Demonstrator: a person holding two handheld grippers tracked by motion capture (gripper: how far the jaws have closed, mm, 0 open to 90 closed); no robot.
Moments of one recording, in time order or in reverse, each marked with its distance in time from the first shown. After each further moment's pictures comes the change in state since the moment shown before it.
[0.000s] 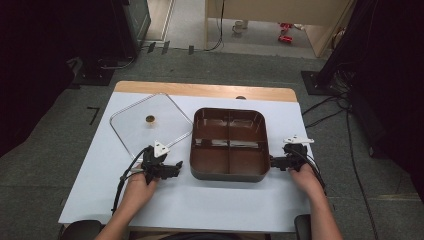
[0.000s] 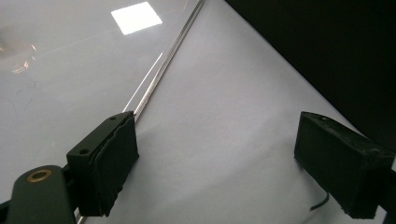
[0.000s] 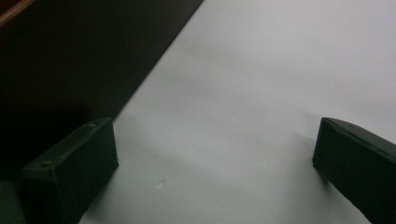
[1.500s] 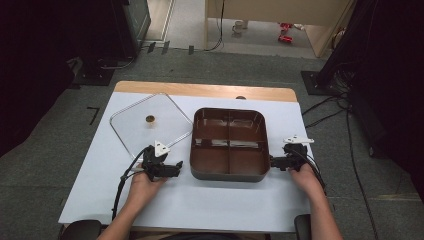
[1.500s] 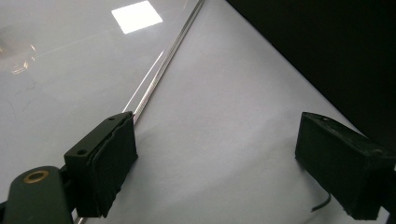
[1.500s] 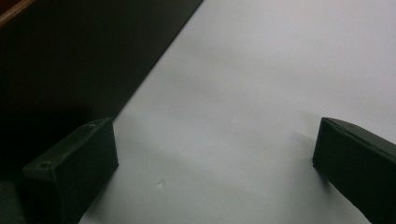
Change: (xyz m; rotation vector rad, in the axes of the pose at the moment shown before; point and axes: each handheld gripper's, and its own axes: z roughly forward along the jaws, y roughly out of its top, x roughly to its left) left arm 0.000 0.001 0.001 0.008 0.003 0.004; right arm 0.000 0.000 0.000 0.000 0.000 0.000
